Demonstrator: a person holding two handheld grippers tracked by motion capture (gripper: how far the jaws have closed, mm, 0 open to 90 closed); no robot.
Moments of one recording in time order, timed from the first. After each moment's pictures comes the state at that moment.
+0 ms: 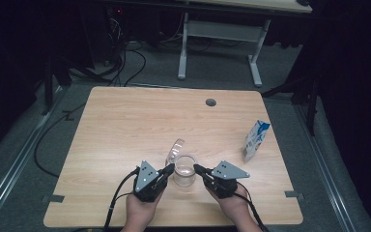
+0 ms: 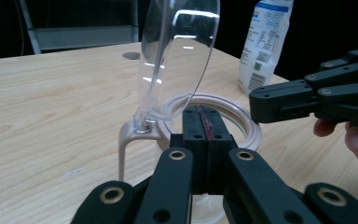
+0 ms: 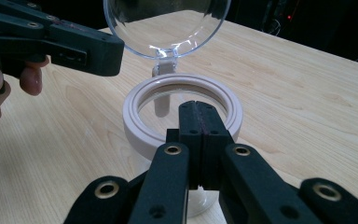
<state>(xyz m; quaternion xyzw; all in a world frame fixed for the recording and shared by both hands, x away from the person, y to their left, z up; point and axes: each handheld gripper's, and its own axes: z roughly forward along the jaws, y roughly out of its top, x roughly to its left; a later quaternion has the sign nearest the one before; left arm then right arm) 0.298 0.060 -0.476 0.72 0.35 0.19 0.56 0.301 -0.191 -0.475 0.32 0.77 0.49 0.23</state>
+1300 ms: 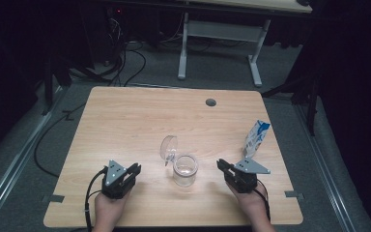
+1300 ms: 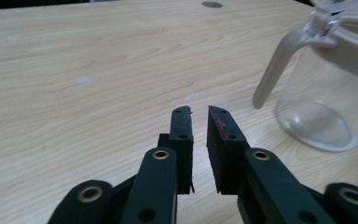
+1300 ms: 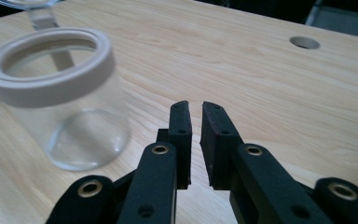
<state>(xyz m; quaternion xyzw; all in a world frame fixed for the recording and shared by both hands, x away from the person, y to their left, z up) 0.319 0.150 -0.513 0.74 0.42 0.22 0.48 0.313 -0.255 -0.490 0.41 0.75 0.45 0.26</state>
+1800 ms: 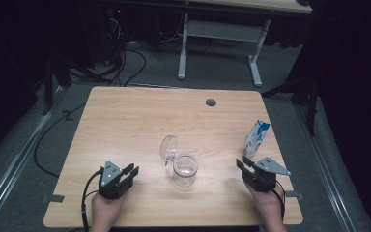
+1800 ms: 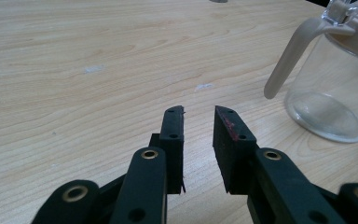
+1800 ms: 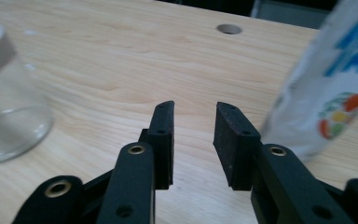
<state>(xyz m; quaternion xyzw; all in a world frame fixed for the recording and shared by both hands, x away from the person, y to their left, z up) 0.319 0.156 -0.519 0.73 0.42 0.21 0.48 0.309 -0.307 -0.490 0.48 0.71 0.42 0.30</state>
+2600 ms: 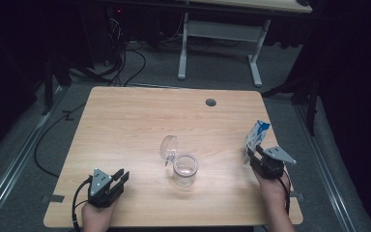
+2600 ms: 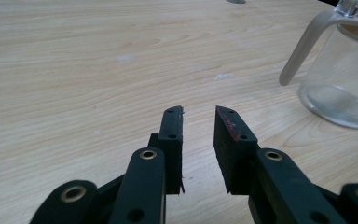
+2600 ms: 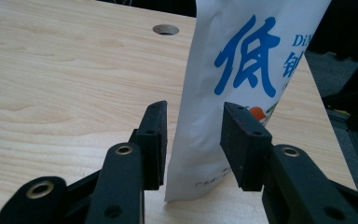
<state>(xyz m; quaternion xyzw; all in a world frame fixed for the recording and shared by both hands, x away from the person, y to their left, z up) 0.295 0.181 -0.520 0.72 0.45 0.24 0.48 0.342 -0.332 -0.487 0.53 0.67 0.38 0.36</state>
